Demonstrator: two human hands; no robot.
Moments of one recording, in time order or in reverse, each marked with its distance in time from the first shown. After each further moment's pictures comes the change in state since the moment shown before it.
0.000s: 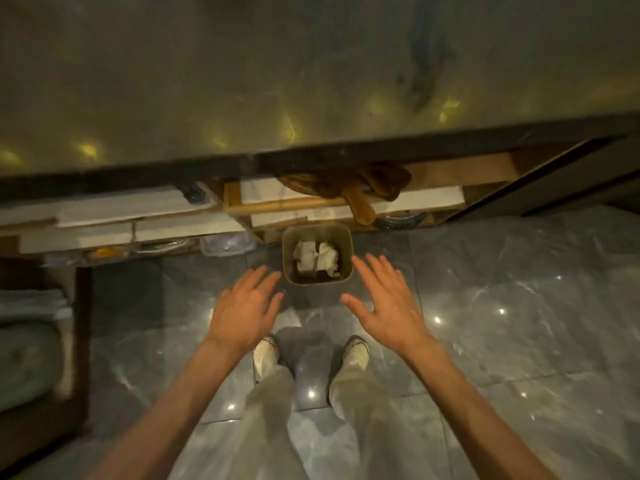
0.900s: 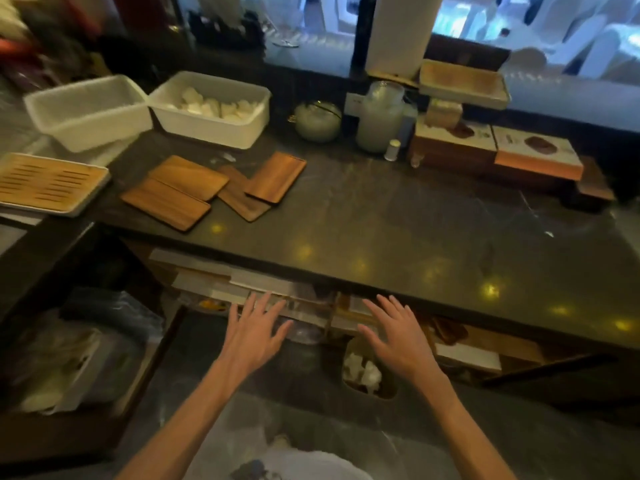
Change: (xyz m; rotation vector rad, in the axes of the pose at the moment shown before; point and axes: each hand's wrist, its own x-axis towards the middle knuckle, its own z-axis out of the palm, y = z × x) left_hand -0.172 -0.129 -0.223 -0.023 0.307 -0.297; right_hand -0.032 -0.296 -0.122 -0.249 0.105 -0.315
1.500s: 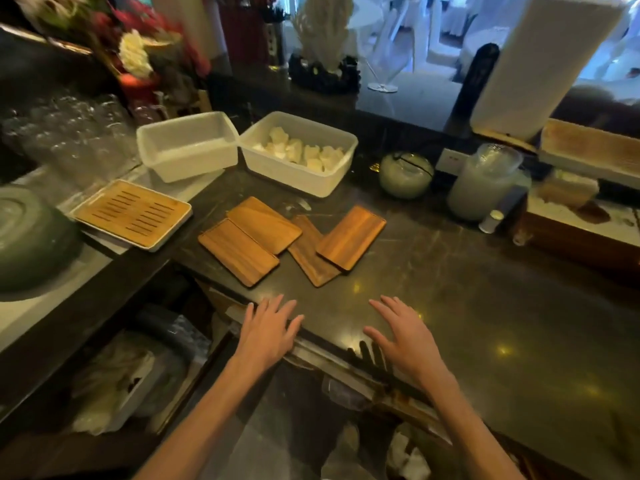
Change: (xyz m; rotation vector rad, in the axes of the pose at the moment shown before) left_hand 0.144 -0.114 -0.085 -0.065 0.117 -0.222; right_hand 0.236 -0.115 -0.028 -0.022 -0.067 -0.254
